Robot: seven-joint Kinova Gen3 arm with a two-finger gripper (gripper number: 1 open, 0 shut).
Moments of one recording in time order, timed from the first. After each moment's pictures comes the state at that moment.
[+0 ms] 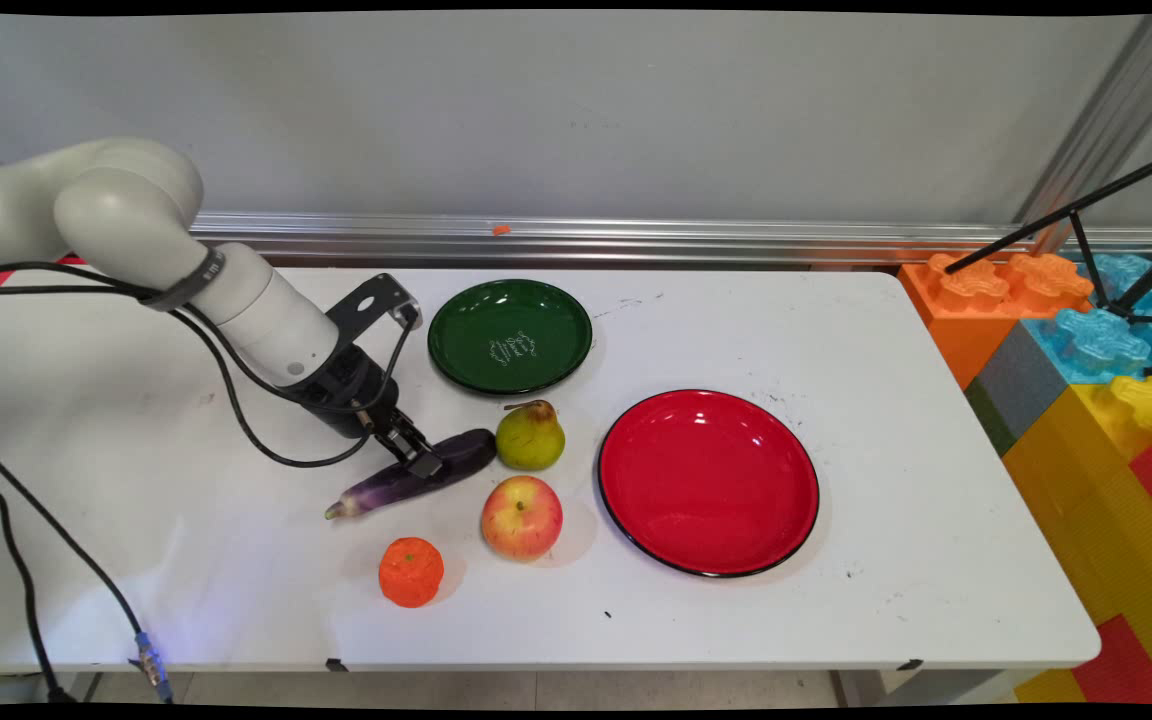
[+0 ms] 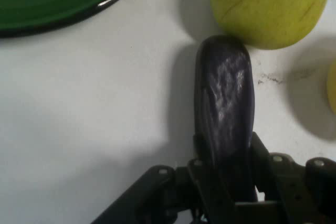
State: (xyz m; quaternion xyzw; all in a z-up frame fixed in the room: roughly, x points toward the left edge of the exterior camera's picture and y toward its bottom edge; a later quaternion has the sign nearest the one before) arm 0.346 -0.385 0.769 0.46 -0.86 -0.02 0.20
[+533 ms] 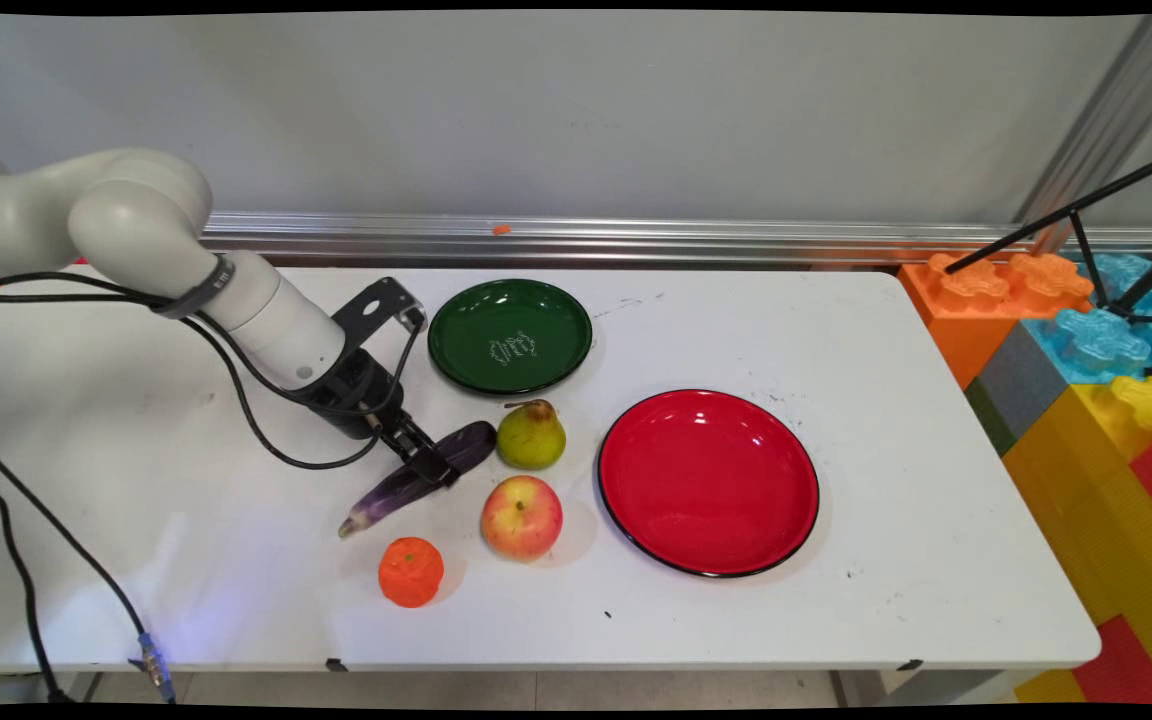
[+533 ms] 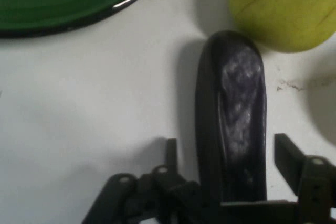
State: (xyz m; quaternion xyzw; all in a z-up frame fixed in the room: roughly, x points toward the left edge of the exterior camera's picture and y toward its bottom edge) arm 0.344 -0.388 0.762 0.47 -0.86 -0.01 0.20
